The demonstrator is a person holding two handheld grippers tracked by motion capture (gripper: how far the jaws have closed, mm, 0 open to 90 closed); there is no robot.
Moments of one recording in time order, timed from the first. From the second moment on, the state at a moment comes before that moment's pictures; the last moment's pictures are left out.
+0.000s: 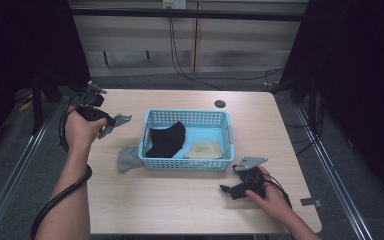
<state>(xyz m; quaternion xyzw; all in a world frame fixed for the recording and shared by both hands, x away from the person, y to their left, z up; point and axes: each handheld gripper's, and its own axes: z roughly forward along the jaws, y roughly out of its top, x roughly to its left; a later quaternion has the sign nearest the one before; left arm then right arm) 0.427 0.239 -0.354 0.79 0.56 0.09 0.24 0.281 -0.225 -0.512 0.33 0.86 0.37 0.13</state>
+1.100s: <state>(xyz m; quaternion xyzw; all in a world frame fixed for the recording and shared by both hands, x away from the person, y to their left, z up) 0.435 0.231 -0.430 0.78 0.57 0.08 0.23 0.281 -0.225 -0.512 0.33 0.86 0.37 0.13</state>
